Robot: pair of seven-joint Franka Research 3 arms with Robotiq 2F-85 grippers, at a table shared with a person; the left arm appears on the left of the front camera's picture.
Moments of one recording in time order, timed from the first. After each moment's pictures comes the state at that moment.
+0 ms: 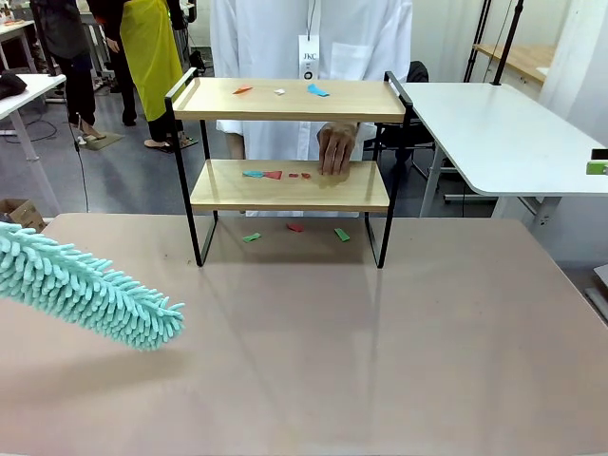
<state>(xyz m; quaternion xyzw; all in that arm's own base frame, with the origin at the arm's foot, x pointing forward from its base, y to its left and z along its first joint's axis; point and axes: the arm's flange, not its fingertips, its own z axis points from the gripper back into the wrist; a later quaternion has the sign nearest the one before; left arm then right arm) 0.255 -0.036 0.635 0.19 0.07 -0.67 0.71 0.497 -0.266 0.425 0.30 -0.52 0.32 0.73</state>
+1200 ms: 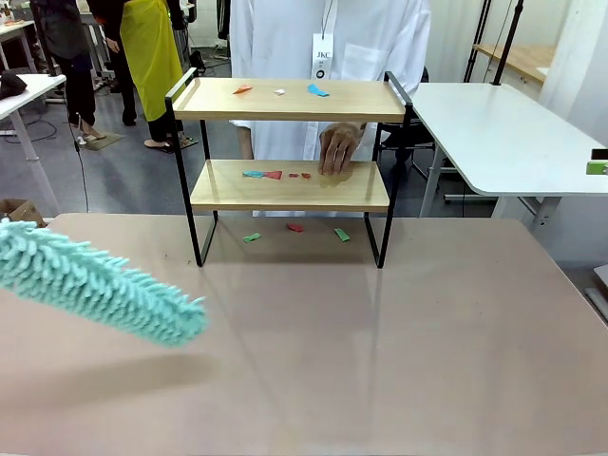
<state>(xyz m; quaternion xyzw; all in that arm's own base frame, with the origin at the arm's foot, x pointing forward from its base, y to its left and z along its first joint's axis) 0.254 -0.039 0.638 0.14 0.04 -0.68 0.72 0.497 -0.266 0.425 0.30 -0.52 0.32 0.73</state>
